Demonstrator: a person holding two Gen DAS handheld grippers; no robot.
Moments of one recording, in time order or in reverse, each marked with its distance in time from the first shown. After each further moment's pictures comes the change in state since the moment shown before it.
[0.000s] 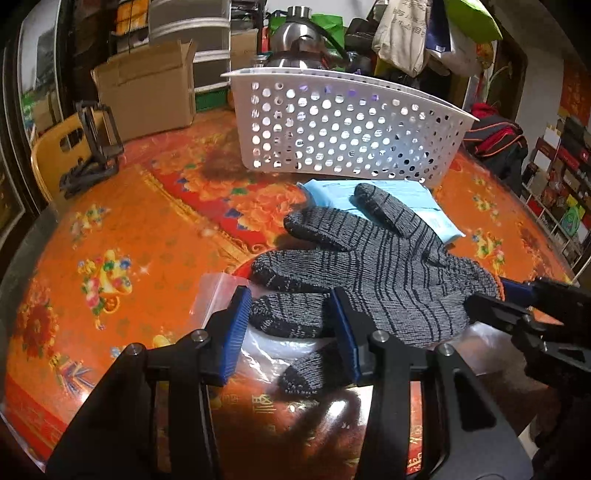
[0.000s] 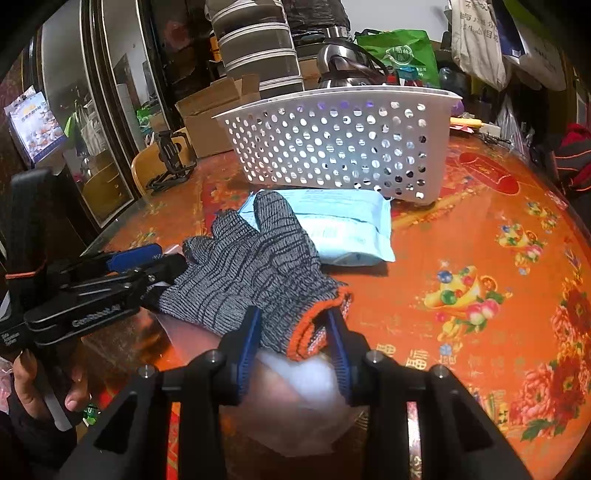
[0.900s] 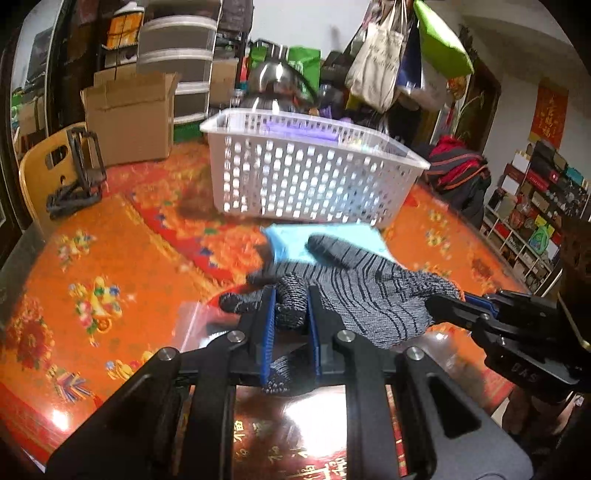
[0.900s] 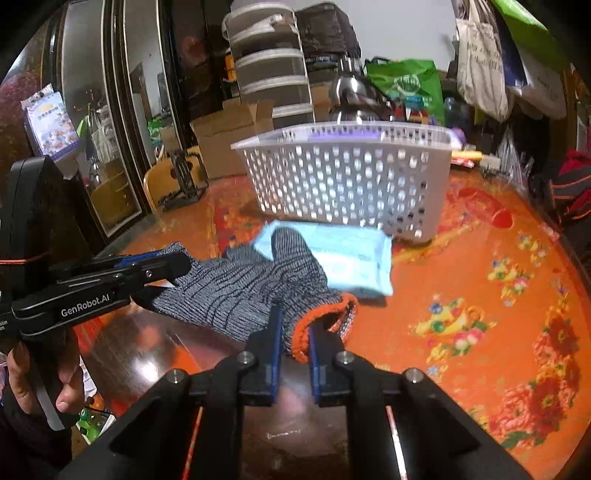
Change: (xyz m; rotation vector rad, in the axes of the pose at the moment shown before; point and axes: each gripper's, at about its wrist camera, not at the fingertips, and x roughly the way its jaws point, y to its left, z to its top) left arm -0.037 0.000 0.011 -0.028 -0.096 -0.150; right arm -0.030 0.014 0.008 -0.055 -0.110 -0.008
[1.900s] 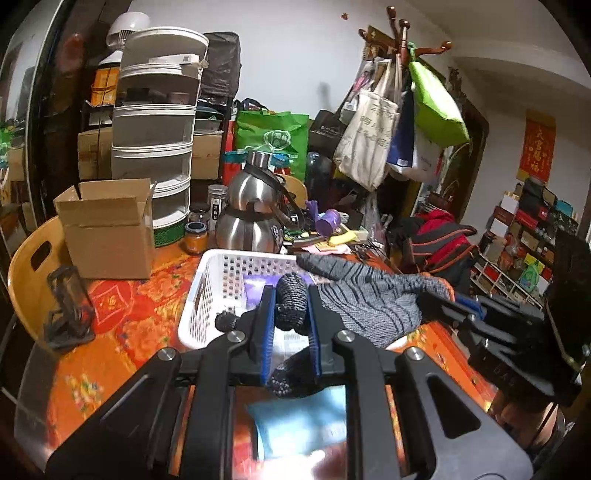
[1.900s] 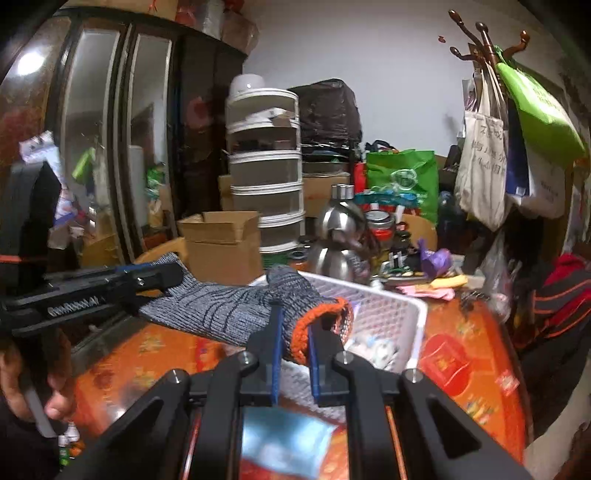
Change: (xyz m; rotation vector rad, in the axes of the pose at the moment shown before) left arm -0.043 -0.021 0.216 0.005 -0.188 -0.052; right arm -0.042 -0.023 0.195 -0.105 -0.225 -0.072
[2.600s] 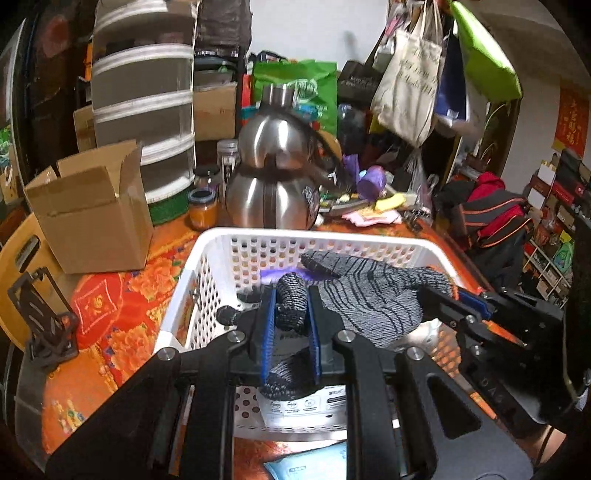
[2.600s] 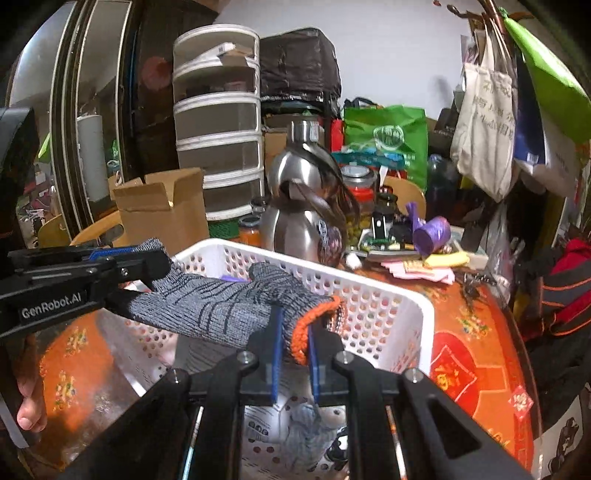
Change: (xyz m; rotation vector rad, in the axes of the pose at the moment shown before) left arm 0.195 0.023 0.021 0.022 0.164 0.130; right arm 0.157 -0.061 -0.016 0.021 0.139 -0.066
